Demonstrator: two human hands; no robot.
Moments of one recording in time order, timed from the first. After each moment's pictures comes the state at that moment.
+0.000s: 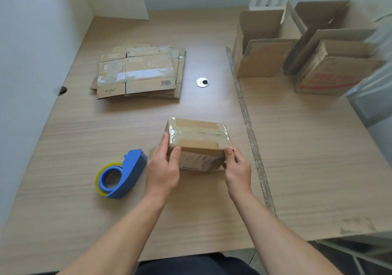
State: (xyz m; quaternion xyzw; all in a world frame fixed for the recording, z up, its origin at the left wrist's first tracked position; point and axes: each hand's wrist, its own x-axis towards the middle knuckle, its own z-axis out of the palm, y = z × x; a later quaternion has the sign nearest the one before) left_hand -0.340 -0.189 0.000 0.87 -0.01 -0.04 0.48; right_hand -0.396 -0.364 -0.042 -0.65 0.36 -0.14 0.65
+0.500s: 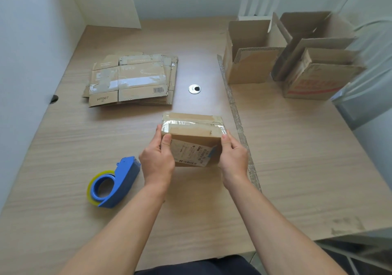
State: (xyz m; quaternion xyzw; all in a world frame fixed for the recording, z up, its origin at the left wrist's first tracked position) left_hand -0.316 -0.218 0.025 0.86 0.03 0.04 0.51; right_hand -0.368 -0.373 0.008 -0.63 0.40 -0.18 0.64
